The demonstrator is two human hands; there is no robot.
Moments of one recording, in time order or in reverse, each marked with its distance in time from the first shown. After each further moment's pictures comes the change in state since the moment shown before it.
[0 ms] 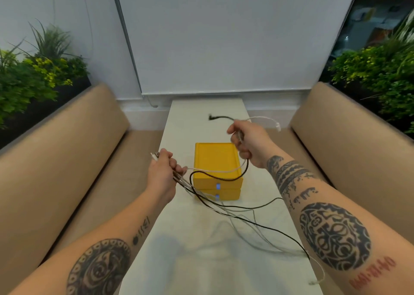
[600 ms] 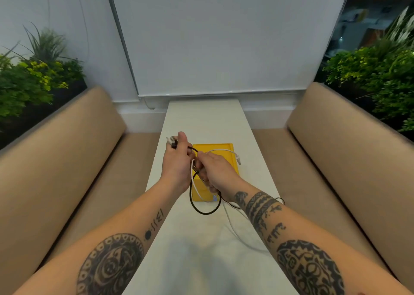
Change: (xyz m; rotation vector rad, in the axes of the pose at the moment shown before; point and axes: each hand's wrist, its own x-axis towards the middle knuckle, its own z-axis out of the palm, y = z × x) left_hand -0.014 0.004 0.048 0.101 -0.119 0.178; right_hand -0.034 0.057 0.067 -0.188 -0.130 0.005
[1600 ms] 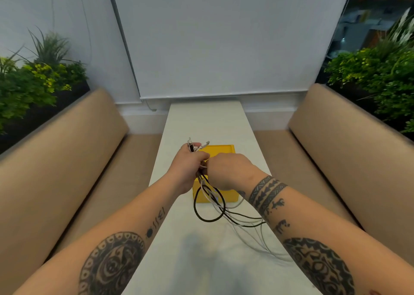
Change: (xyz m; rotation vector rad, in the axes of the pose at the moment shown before) left_hand -0.005 0.004 0.003 0.304 -0.269 -0.176; right_hand -0.019 -0.048 -0.015 -1.540 -0.146 -0.145
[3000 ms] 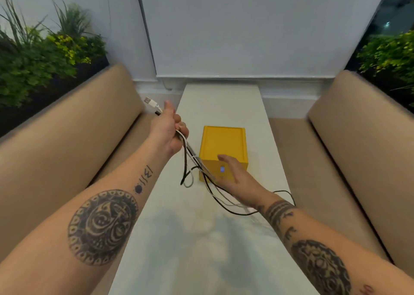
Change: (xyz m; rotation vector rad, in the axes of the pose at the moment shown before) left_hand 0.005 0.031 -0.031 -0.643 0.308 -0.026; right_hand -0.014 0.038 0.141 1.075 0.111 -0.135
